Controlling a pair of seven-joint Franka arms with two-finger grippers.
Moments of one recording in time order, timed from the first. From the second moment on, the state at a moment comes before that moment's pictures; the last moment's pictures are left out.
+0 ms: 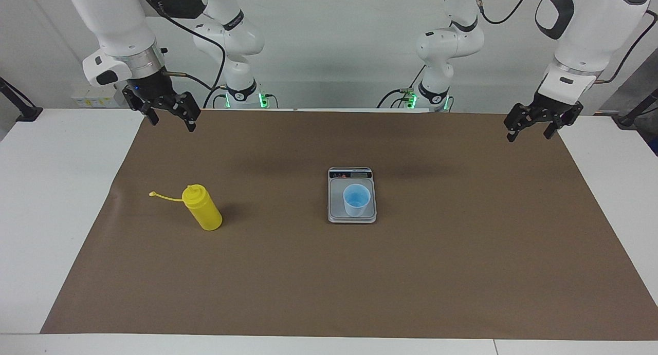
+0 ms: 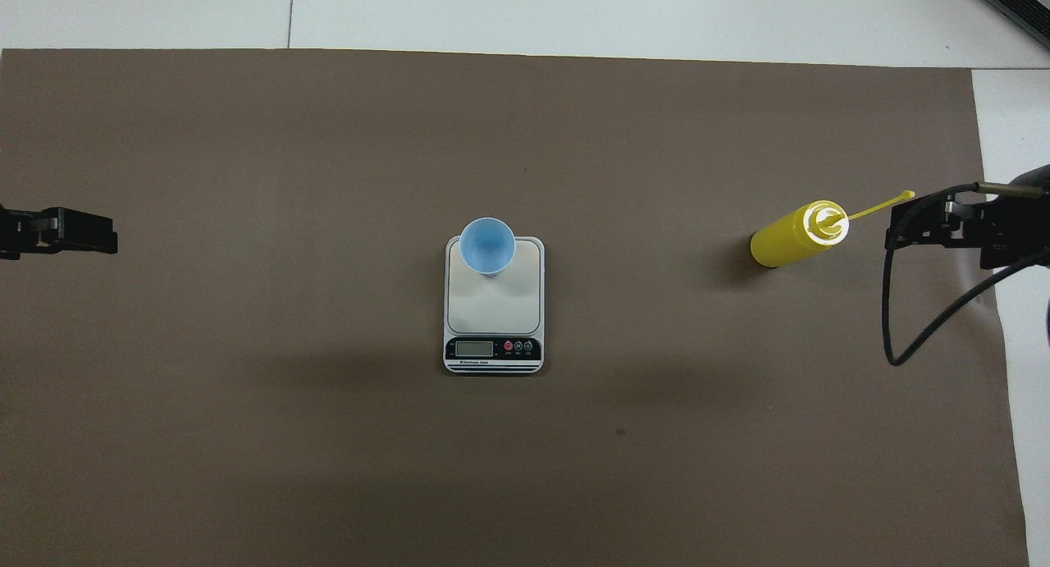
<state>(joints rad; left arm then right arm) 0.16 -0.08 -0.18 -1.74 0.02 1.73 -0.04 -0.06 -0.01 0.06 -1.58 -0.02 1.57 0.22</state>
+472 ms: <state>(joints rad) 0.16 -0.08 -0.18 -1.74 0.02 1.73 -0.04 -0.06 -0.01 0.06 -1.60 -0.02 1.57 0.22</state>
